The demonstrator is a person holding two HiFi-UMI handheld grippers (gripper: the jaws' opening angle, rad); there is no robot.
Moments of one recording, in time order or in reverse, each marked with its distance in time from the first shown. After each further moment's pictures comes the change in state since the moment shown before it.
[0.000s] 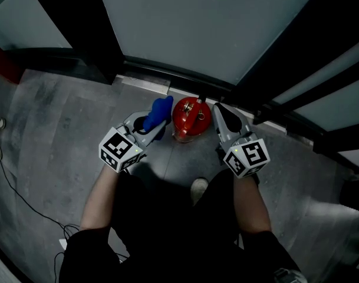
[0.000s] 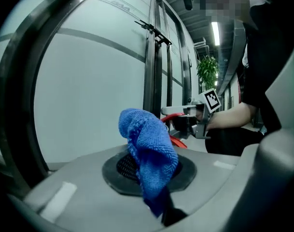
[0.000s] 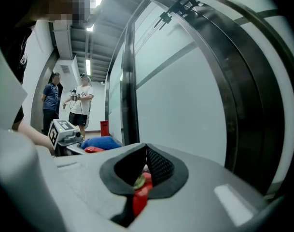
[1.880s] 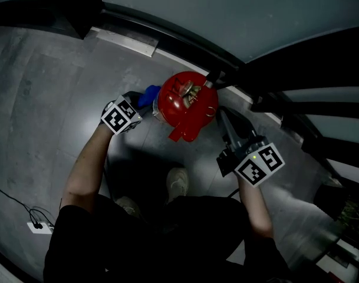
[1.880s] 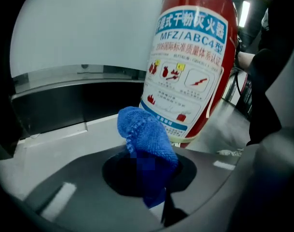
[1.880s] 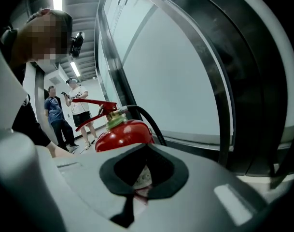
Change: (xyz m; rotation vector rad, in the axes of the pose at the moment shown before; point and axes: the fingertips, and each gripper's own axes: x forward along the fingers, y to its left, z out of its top) left arm 0.116 0.027 -0.305 -0.122 0.479 -0.094; right arm -0.004 -0.041 -0.133 0.251 0.261 0.100
